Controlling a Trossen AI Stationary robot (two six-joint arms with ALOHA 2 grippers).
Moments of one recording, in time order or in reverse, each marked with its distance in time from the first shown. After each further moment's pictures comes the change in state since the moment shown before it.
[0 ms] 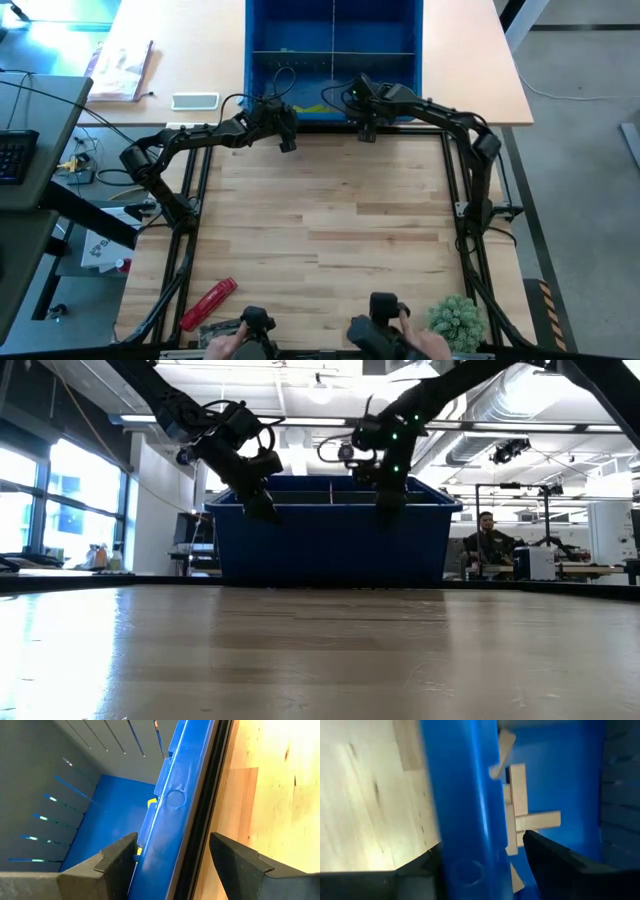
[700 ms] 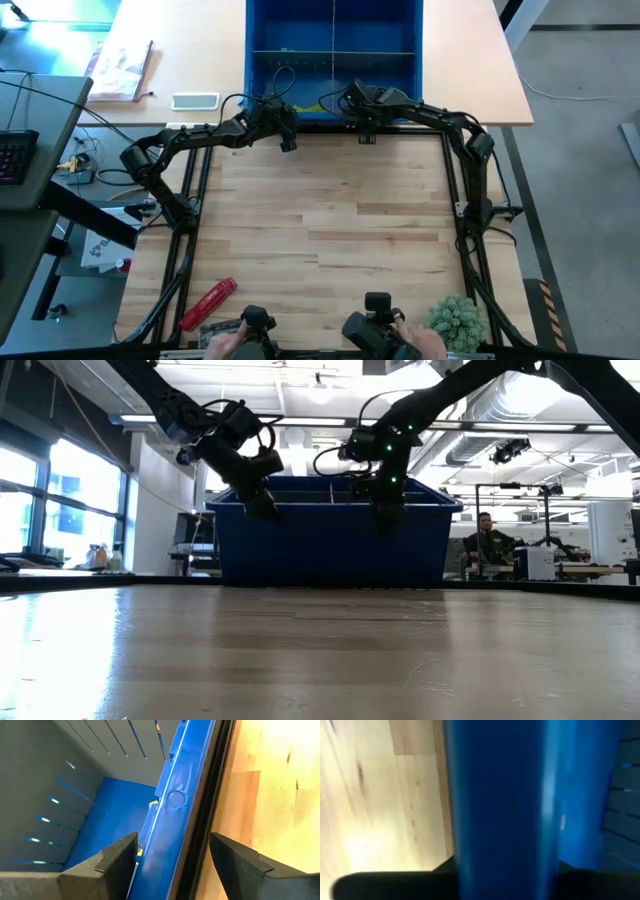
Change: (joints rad) left arm -0.001 0.000 -0.002 0.030 -0.003 0.007; right arm -0.001 0.065 0.003 0.005 0.037 -0.062
